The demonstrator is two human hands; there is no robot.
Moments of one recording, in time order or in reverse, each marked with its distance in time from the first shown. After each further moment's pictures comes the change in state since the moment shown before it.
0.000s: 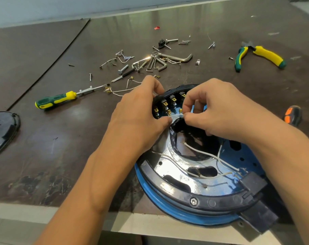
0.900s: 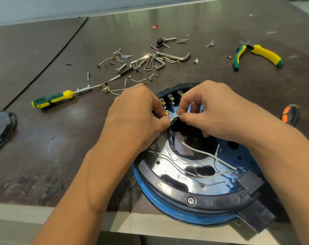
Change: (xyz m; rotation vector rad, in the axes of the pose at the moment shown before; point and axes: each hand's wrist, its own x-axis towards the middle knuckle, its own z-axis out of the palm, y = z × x) left_hand 0.002 0.007 -0.001 0.196 -0.017 -0.016; right_hand -0.001 -0.001 0.000 -0.070 -0.055 -0.019
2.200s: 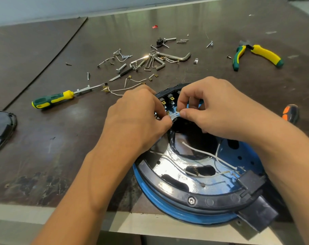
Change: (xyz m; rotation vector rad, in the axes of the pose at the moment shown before) left_hand -0.001 -0.001 0.000 0.052 -0.024 0.021; right_hand 0.001 0.001 -0.003 0.020 0.043 -0.058
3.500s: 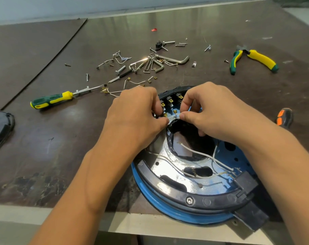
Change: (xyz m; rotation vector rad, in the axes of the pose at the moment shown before) left_hand 0.003 -0.001 -0.004 -0.088 0.023 -0.032; right_hand 0.002 0.003 0.006 -0.047 0.026 0.124
